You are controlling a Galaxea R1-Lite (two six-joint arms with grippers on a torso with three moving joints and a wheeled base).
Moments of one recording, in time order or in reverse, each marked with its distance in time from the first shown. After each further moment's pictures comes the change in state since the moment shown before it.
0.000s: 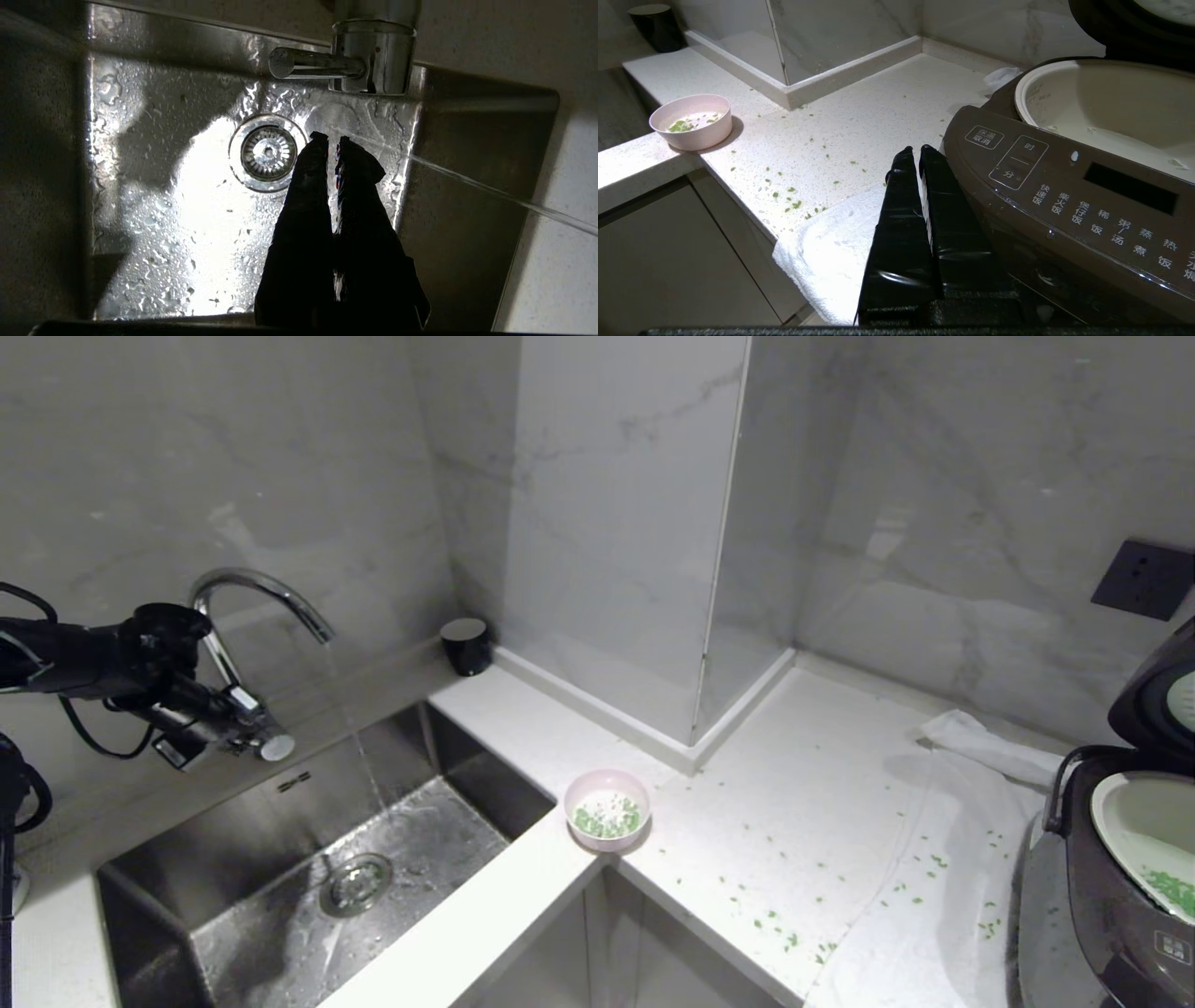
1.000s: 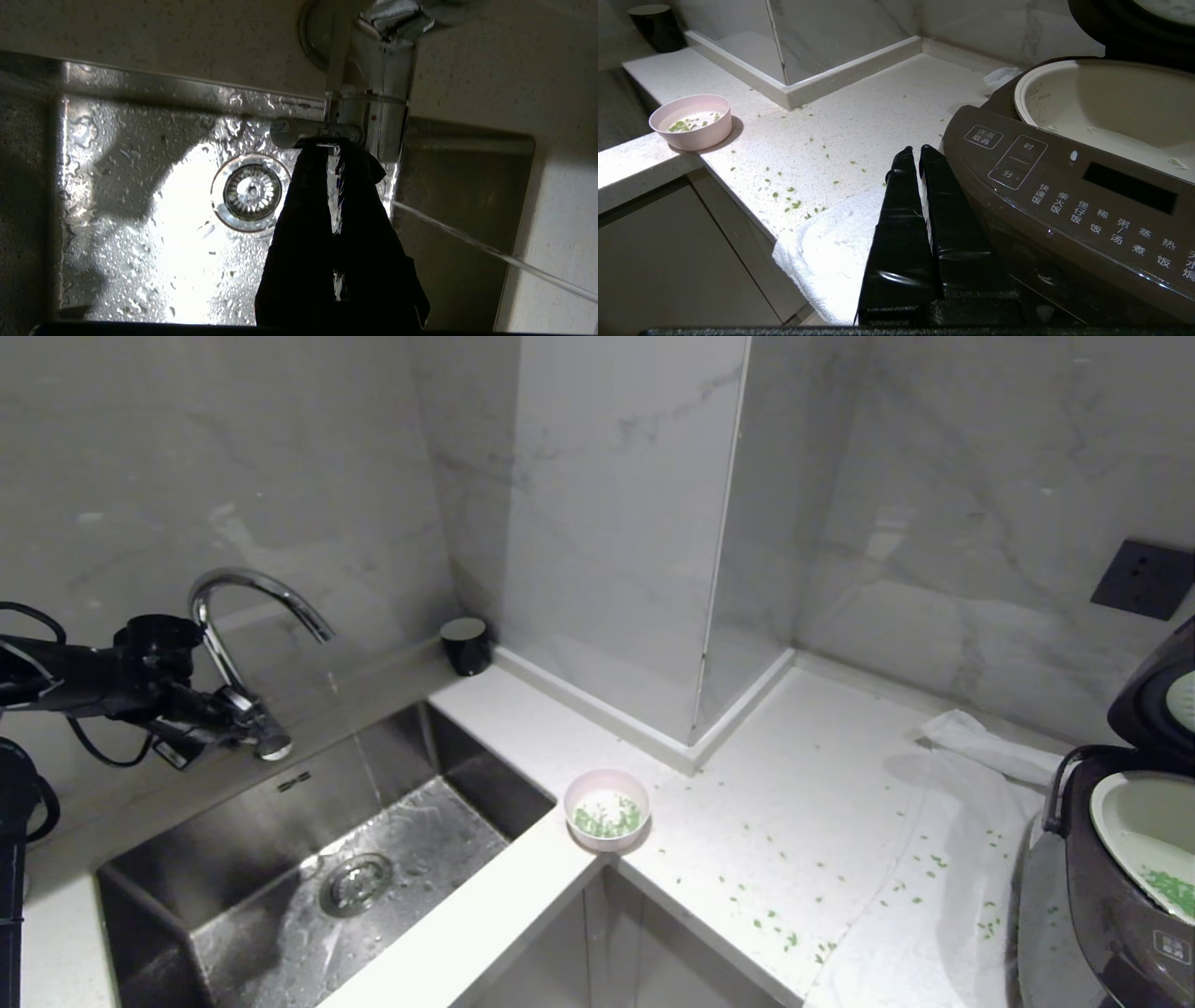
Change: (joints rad) left arm 0.038 0.061 -0.010 -0.155 0.029 -0.016; right arm 0.000 0.000 0.000 0.000 0.000 0.000
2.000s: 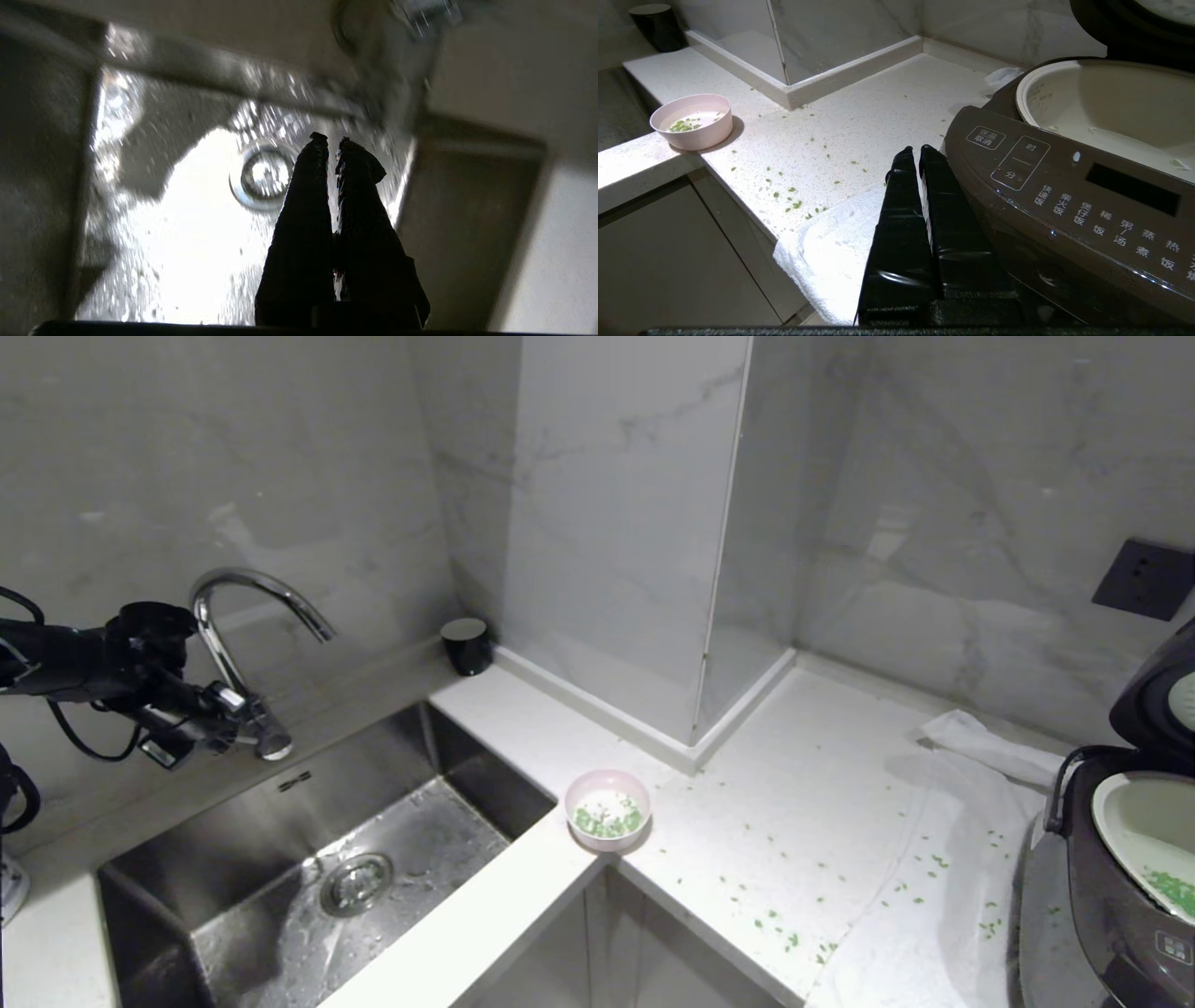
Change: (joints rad) left arm -0.026 -0.089 0.045 0.109 -0.007 -0.048; right arm 0.000 0.000 0.000 0.000 0.000 0.000
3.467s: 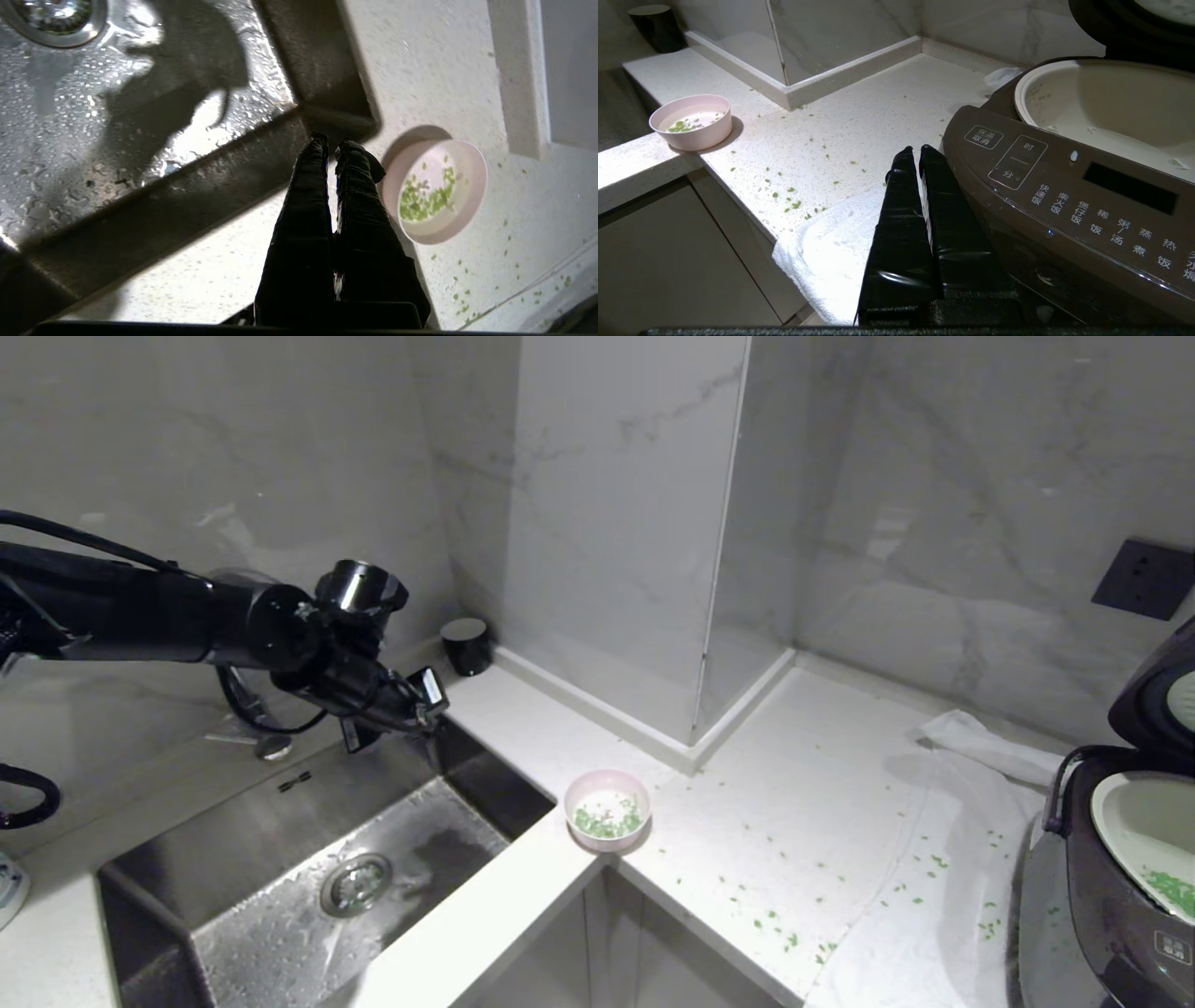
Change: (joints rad) left arm -0.552 -0.314 0.316 0.019 -0.109 0.060; right arm 0.000 0.000 0.000 0.000 0.000 0.000
